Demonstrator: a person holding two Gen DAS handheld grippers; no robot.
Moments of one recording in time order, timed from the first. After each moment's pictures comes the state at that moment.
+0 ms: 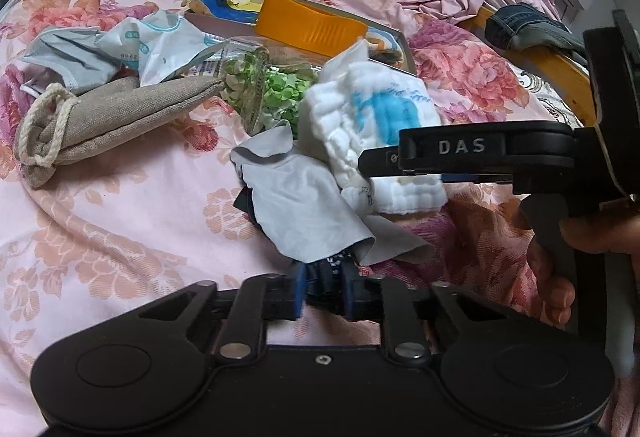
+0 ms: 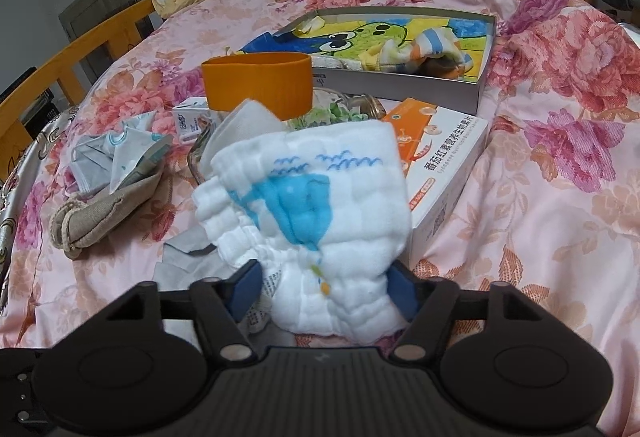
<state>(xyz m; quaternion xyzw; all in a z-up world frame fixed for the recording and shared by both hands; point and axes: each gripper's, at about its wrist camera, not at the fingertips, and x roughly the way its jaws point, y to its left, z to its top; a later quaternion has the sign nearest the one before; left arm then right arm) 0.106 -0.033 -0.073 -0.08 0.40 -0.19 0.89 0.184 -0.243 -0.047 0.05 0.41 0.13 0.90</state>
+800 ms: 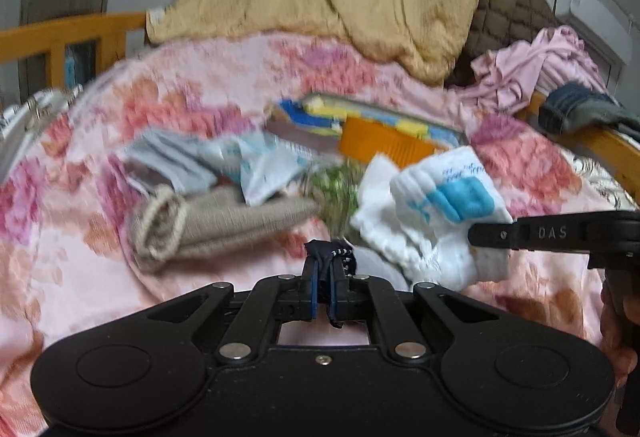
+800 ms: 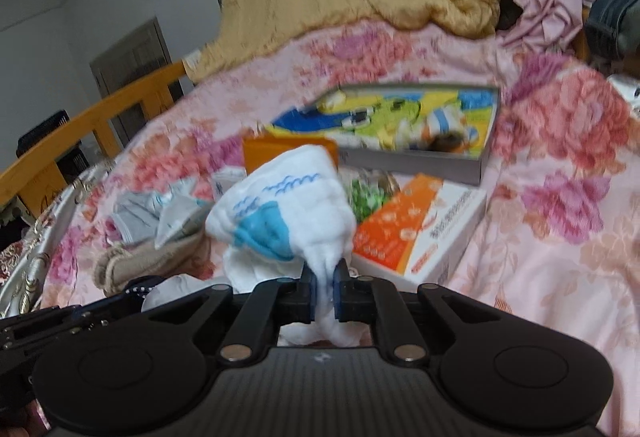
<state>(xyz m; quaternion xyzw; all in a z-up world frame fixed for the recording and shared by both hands) 0.086 -0.011 -0.034 -0.07 0.26 -0.06 0.96 0.154 -0.251 -0.016 0.07 0.30 0.16 0.94</state>
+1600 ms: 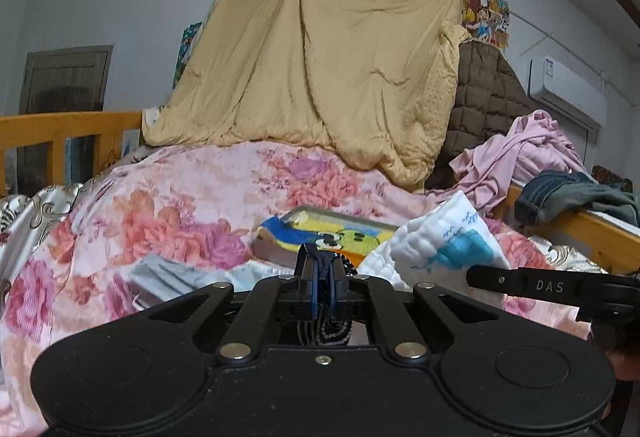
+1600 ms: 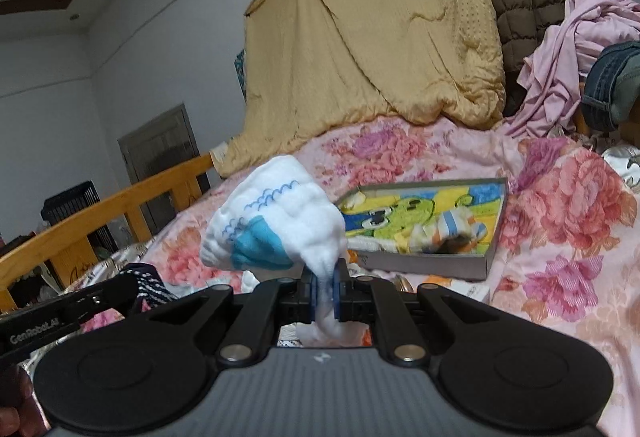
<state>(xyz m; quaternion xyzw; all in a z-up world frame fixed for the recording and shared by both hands) 0.068 -0.013 0.019 -0.08 0.12 -0.07 0.99 0.133 -0.269 0.019 0.11 0.16 0.18 0.96</state>
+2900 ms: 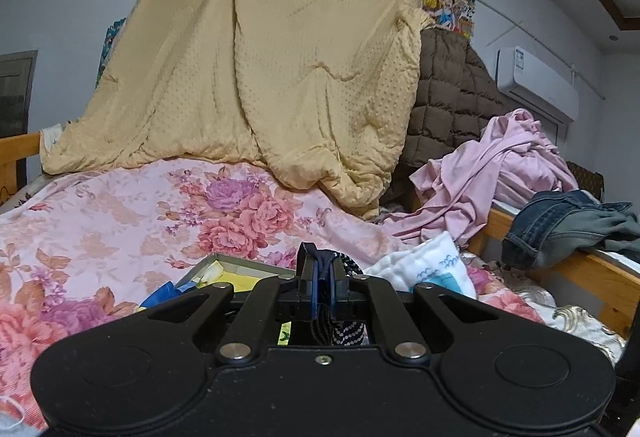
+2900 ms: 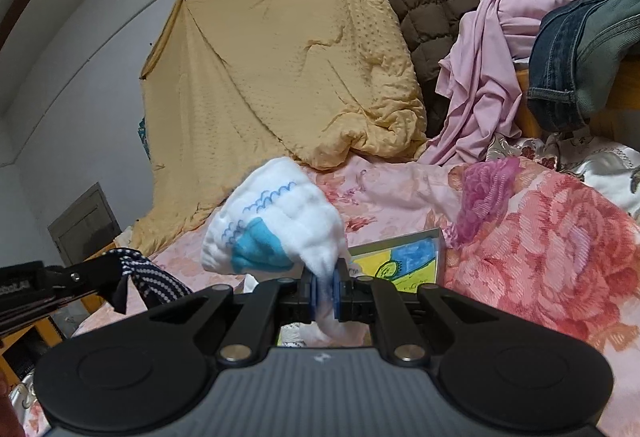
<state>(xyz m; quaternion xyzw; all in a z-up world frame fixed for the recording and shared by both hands) 0.282 -0.111 0.061 -0.06 0.12 -0.15 0.98 0.306 -0.349 0.005 0.21 0.12 0.07 0.97</state>
